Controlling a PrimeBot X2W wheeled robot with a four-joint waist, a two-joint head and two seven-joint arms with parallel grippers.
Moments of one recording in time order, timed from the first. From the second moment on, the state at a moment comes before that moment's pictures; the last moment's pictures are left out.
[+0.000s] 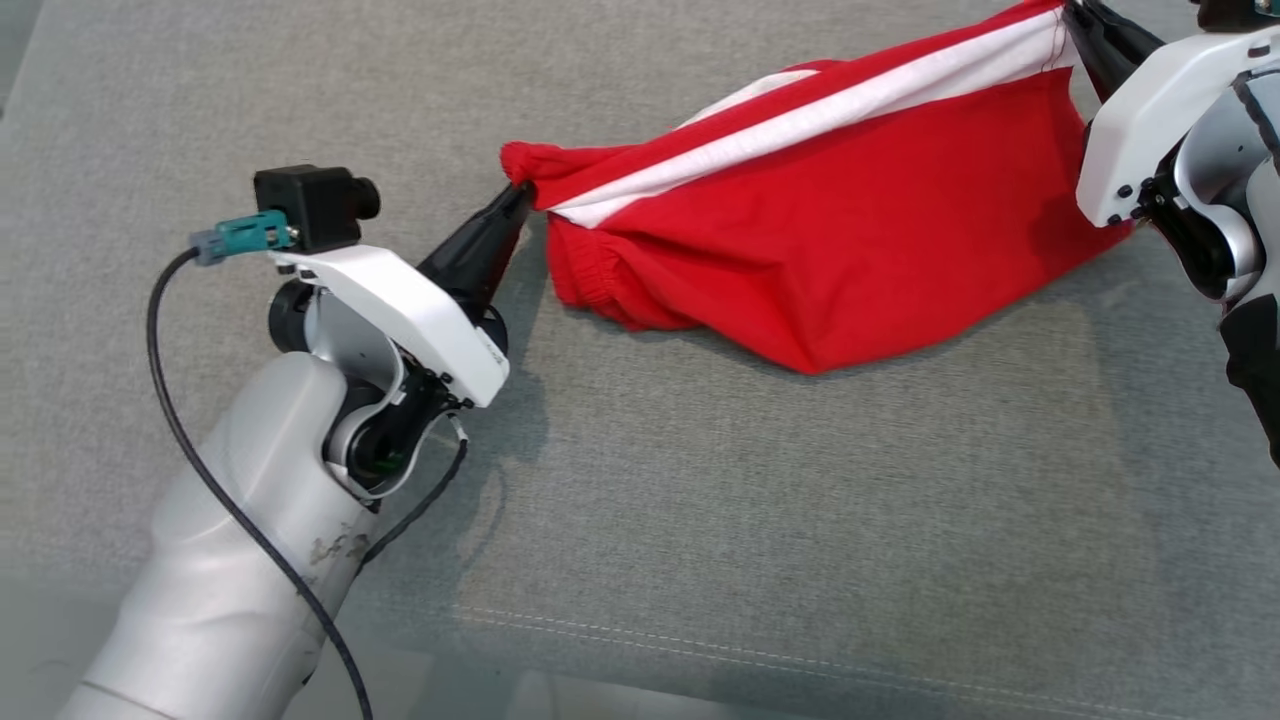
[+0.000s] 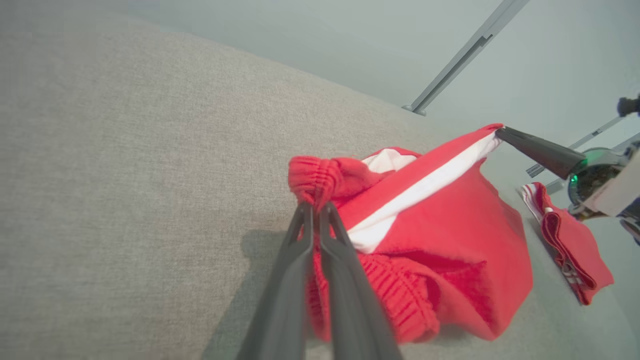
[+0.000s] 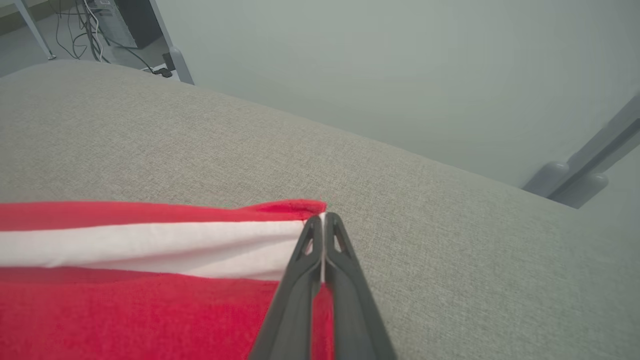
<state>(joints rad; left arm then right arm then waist) -0.74 0.22 -0.54 0.47 -0.98 -0.12 0.06 -1.07 -0.35 0.49 0.74 0.45 0.13 0.16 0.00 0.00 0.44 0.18</state>
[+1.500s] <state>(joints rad) -0.71 0.21 -0.71 0.56 -1.14 -0.12 0.09 -1.06 -0.34 0.72 0.96 0.80 0.13 0.12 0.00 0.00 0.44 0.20</state>
